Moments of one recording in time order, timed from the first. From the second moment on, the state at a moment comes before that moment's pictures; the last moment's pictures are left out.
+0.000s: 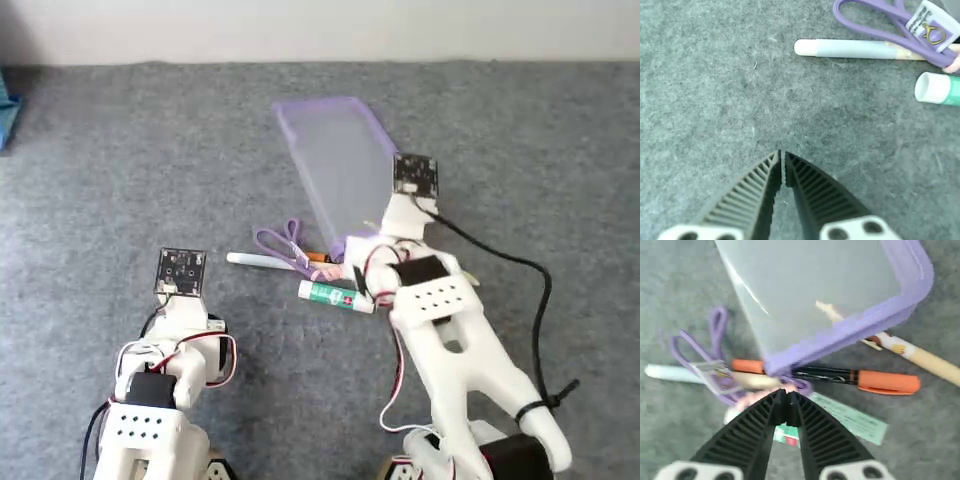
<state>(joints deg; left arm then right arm) 0.8 -70.5 90.9 48.0 6.1 -19.7 -20.7 43.1 43.5 -26.8</state>
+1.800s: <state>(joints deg) 0.7 -70.5 90.9 48.0 6.1 -26.9 31.7 -9.7 69.1 -46.8</state>
